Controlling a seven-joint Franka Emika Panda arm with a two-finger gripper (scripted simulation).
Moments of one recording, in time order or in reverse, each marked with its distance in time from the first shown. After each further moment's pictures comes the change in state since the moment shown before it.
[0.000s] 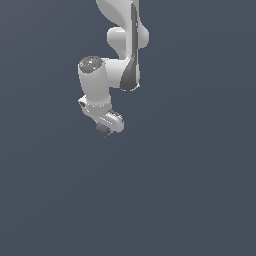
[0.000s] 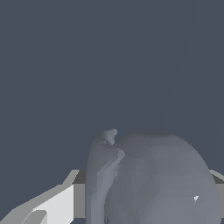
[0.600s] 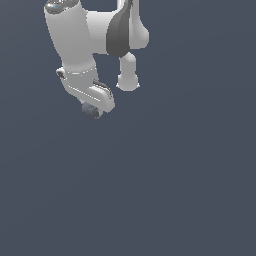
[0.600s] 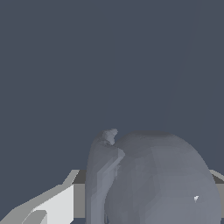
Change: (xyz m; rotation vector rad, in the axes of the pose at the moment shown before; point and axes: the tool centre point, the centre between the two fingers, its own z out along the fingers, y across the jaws) arm 0.026 0.016 -0.125 -0.001 0.001 0.001
